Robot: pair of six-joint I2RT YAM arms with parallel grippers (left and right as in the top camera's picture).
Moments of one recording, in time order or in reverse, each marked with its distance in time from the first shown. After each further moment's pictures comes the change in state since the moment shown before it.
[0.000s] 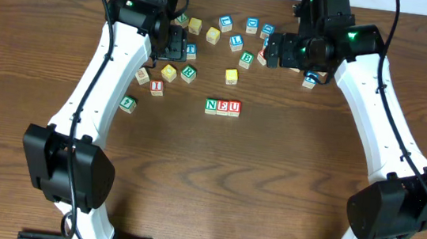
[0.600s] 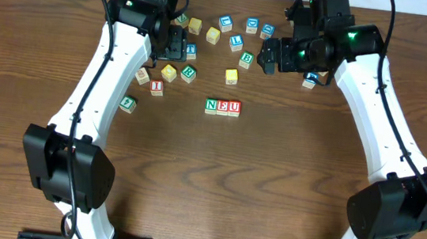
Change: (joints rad) left arm 0.000 0.000 0.000 0.000 0.000 0.003; right arm 0.000 0.000 0.000 -0.024 -0.092 -0.122
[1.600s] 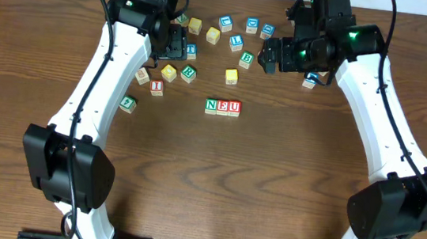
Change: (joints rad) left arm 0.000 0.000 0.000 0.000 0.000 -0.056; right arm -0.005 0.000 0.000 0.000 -0.010 -0.004
